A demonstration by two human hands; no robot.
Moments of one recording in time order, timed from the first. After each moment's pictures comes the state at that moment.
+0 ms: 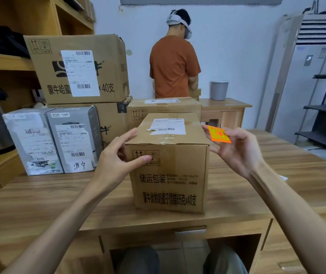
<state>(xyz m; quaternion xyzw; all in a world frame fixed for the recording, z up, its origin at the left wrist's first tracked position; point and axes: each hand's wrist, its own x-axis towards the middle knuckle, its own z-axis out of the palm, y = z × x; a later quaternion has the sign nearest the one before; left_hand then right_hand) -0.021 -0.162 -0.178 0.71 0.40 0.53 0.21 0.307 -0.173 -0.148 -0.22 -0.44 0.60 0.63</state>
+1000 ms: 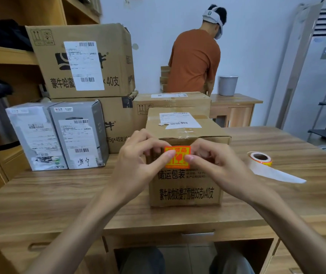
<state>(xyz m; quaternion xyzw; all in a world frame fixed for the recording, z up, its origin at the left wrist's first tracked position) 0.020 -0.194 -0.164 0.78 0.31 0.54 0.05 0.241 -0.217 -0.157 -0.36 -0.80 0.16 0.45</state>
